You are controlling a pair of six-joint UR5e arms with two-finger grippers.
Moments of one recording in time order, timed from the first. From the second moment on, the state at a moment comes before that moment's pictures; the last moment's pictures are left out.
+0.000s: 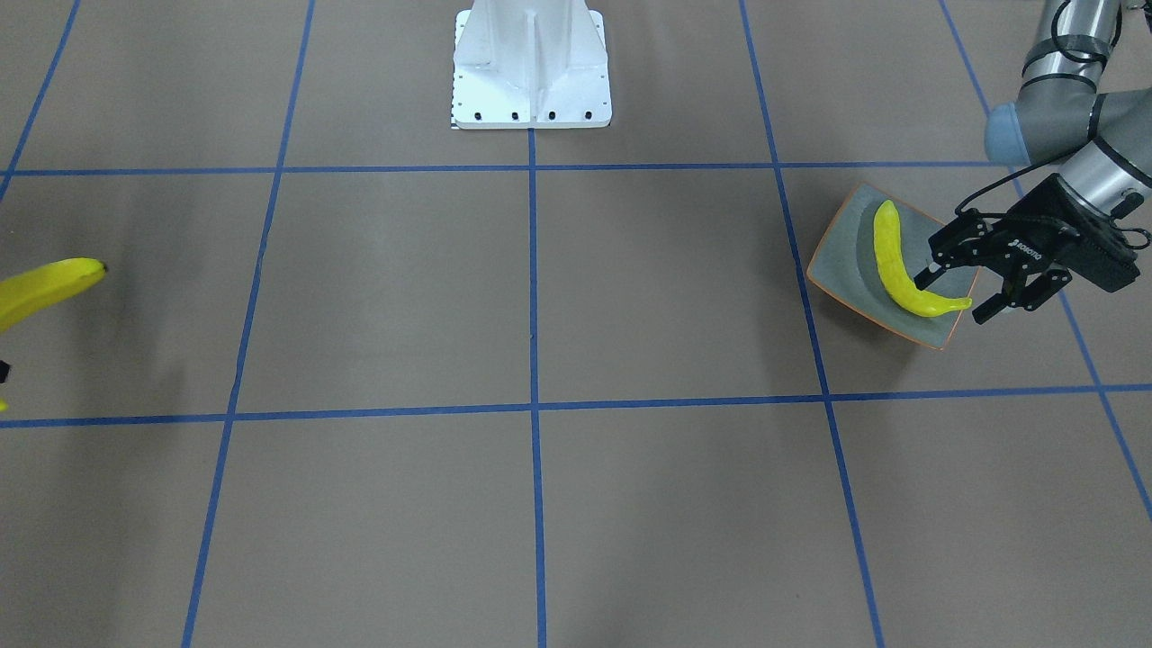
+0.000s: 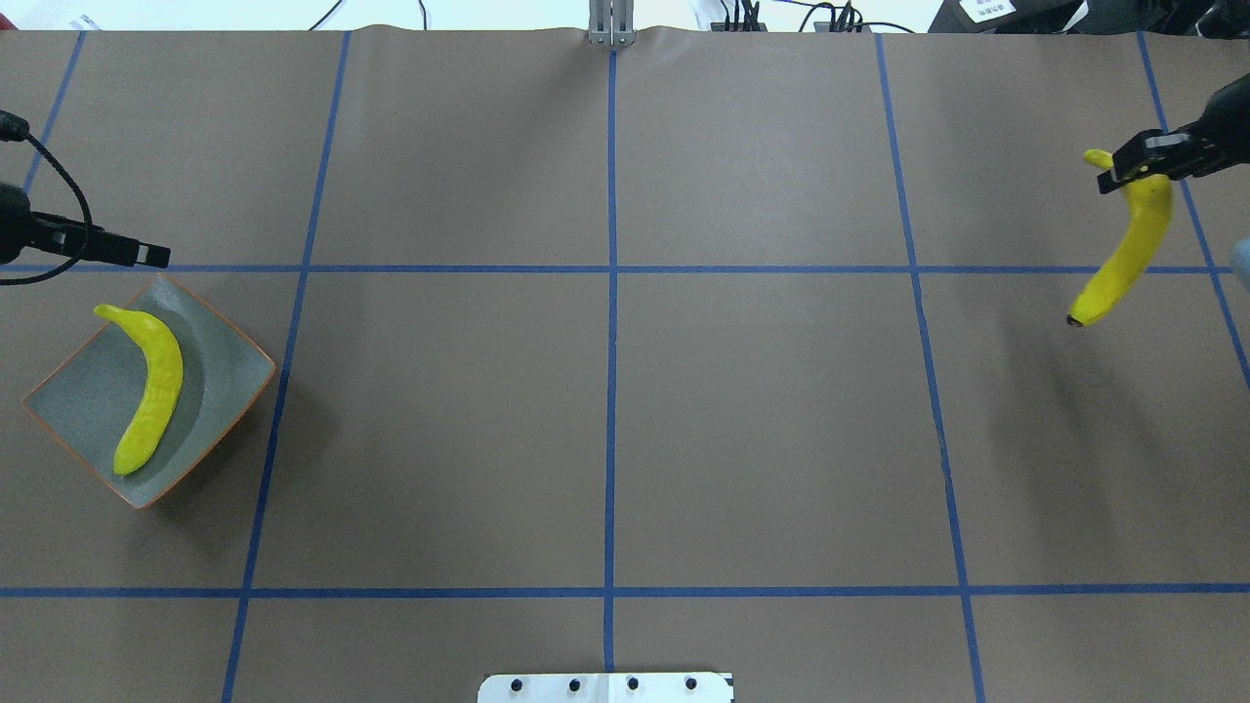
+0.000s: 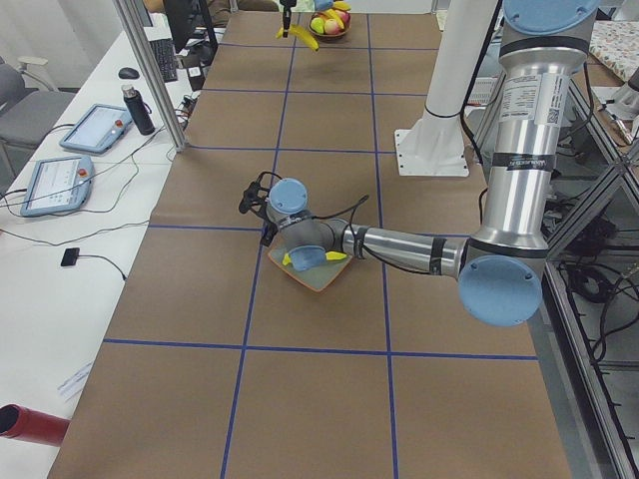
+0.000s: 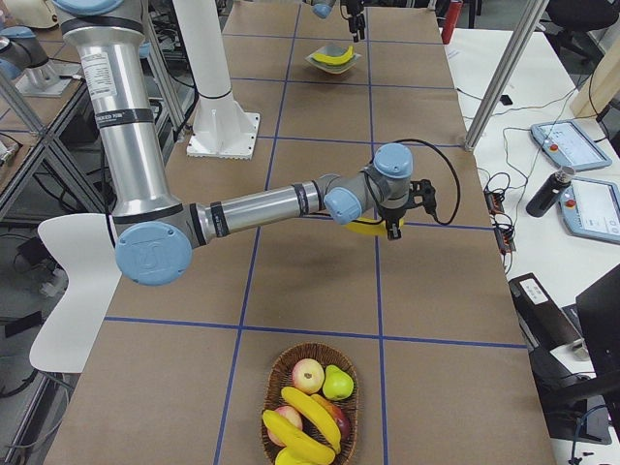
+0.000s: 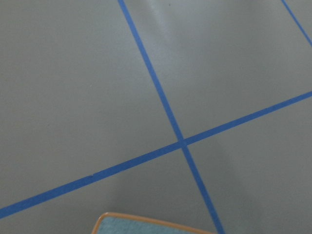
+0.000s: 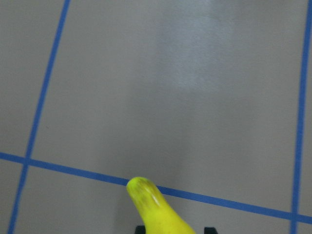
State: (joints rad) left arm -1.10 -1.67 -1.57 -2.61 -2.33 -0.79; right arm 1.21 -1.35 1.64 -1.18 2.31 0.64
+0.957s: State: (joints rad) left arm -0.98 -1.92 -1.65 -2.62 -2.33 -1.04; right arm 0.71 -0.94 1.63 -1.05 1.91 1.37
